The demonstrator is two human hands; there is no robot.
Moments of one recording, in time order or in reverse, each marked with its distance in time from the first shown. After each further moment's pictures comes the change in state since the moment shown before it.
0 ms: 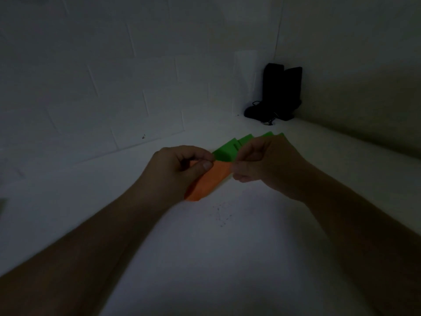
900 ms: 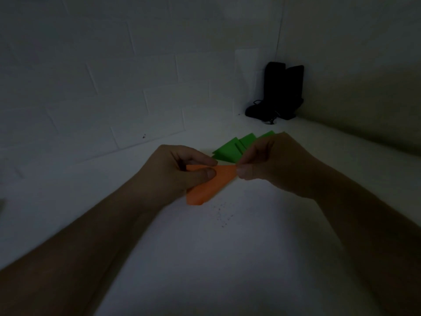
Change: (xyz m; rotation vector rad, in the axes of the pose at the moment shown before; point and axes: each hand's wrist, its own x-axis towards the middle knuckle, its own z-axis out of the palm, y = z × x) left_hand -0.001 0.009 -0.008 -0.327 -0.123 -0.132; right_hand -0.005 -0.008 -0.010 -0.229 -0.054 -0.032
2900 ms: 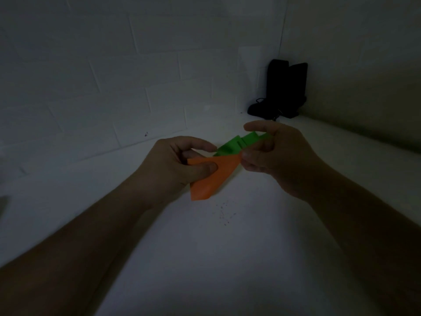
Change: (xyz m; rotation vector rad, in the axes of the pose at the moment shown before) left_hand 0.001 0.005 0.000 -0.047 0.054 0.000; right_hand 0.005 0.004 0.014 0.513 0.166 0.069
